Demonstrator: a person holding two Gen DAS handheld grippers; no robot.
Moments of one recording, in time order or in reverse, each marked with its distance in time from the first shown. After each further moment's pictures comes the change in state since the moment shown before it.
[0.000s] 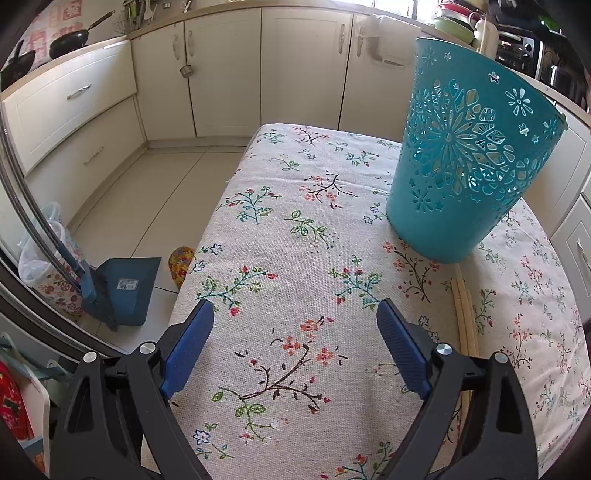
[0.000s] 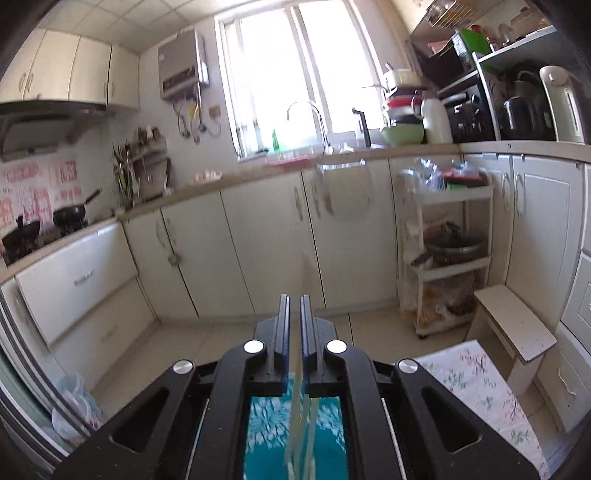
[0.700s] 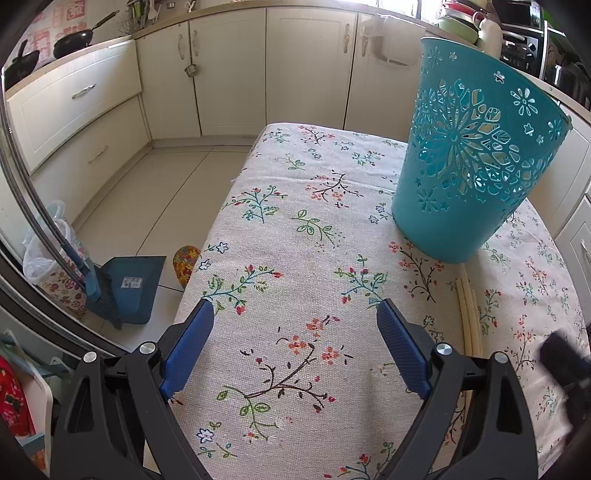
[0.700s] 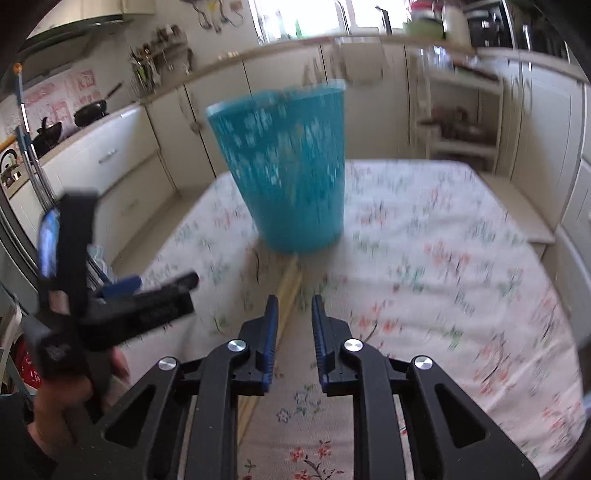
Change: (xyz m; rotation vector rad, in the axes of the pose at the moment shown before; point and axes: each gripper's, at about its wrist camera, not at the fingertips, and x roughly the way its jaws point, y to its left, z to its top) left arm -0.001 0.000 -0.002 -0.007 0.001 0.019; right arm -0.073 -0.022 -0.170 -0.038 0.468 0.065
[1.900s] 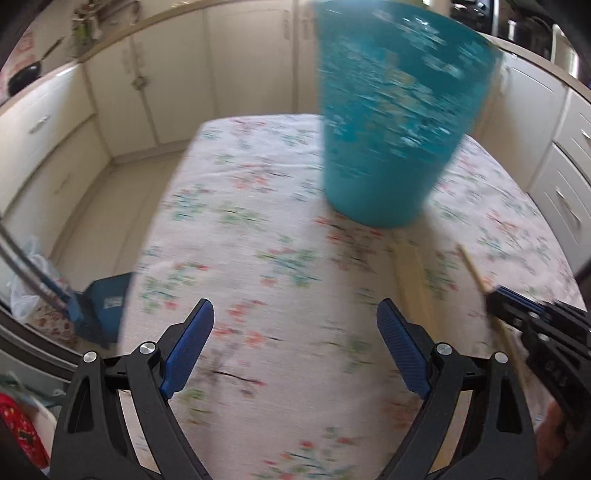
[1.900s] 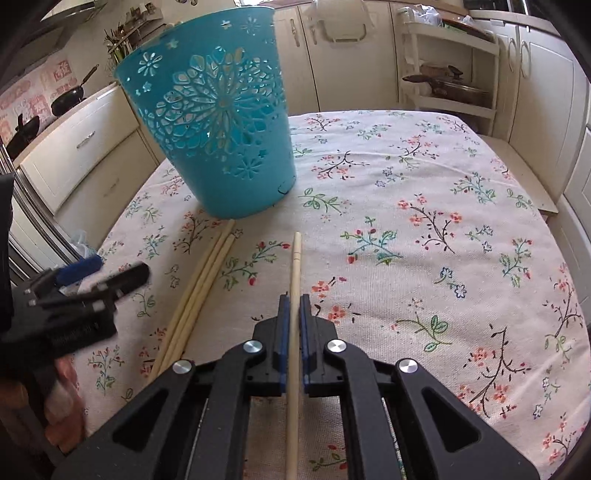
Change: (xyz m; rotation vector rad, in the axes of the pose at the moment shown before) left arm -0.002 -0.050 -0.010 0.186 0.059 -0.104; right arm 0.028 -0.050 -0.002 0.038 0.096 -0.001
